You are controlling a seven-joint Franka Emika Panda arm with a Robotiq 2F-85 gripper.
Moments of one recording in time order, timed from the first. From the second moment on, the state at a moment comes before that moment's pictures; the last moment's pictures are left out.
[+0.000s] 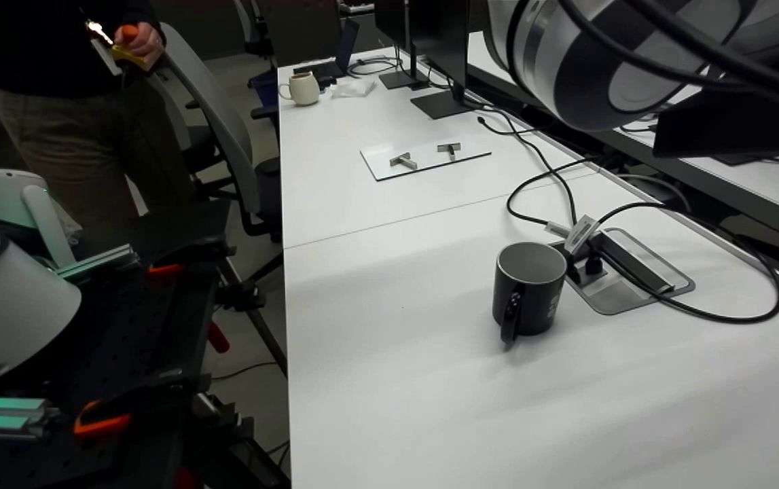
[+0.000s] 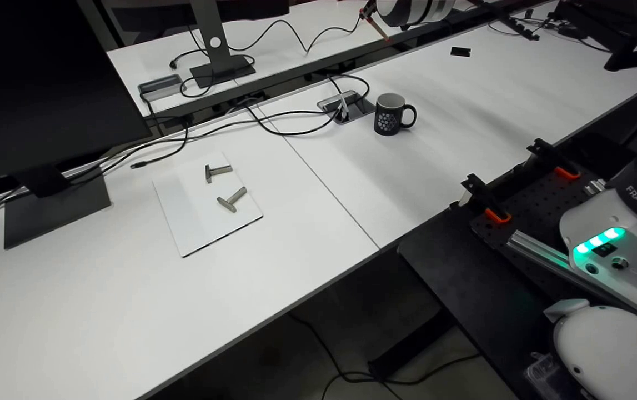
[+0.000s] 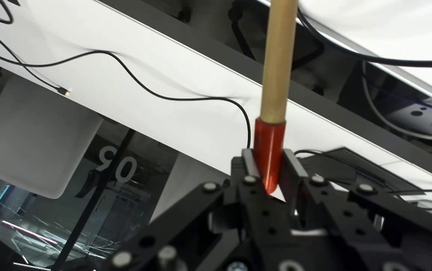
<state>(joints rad) -0.33 0.90 0.20 -1.67 -0.12 3.45 -0.63</state>
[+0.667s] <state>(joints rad) 0.13 0.87 -0.29 -1.67 0.05 3.45 -0.61</state>
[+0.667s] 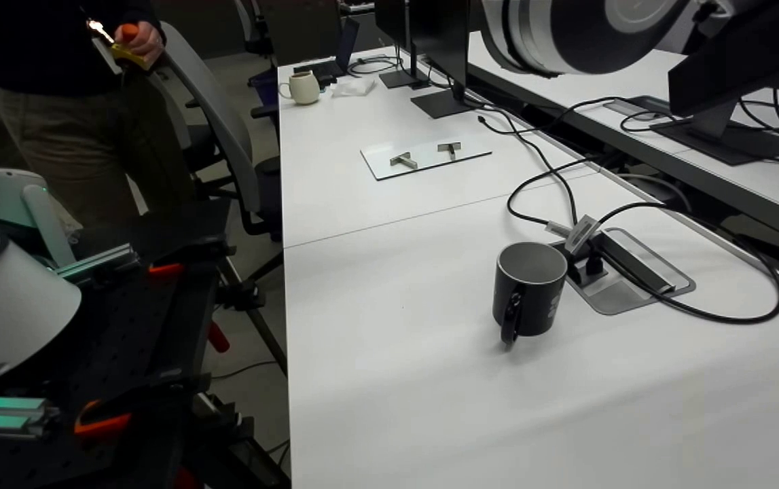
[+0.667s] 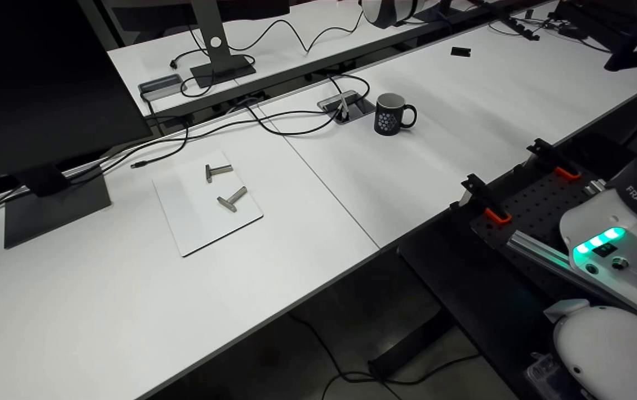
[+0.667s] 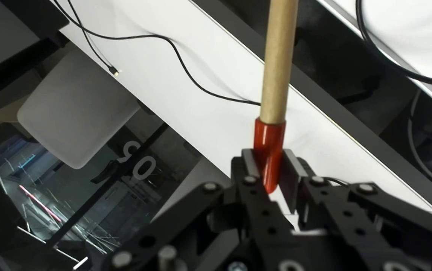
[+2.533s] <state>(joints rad) -0.18 0.98 0.08 -1.41 -0.31 3.45 -0.49</state>
